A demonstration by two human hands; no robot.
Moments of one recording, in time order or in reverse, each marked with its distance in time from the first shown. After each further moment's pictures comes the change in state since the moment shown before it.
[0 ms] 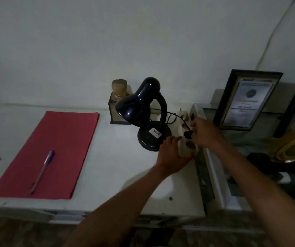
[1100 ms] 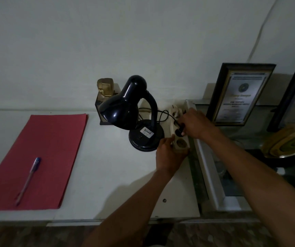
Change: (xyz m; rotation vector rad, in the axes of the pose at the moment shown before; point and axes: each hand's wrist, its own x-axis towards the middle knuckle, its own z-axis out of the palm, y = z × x) left_hand 0.005 0.009 0.030 -0.334 0.127 -0.268; right_hand 0.041 0.010 0.001 -0.431 -0.102 -0.240
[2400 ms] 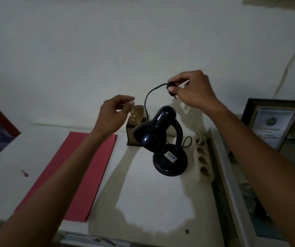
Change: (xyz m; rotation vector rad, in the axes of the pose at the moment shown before) left_hand 0.068 0.081 -0.308 0.080 0.272 0.299; right_hand 0.042 -0.080 -0.174 0.900 0.653 -0.121
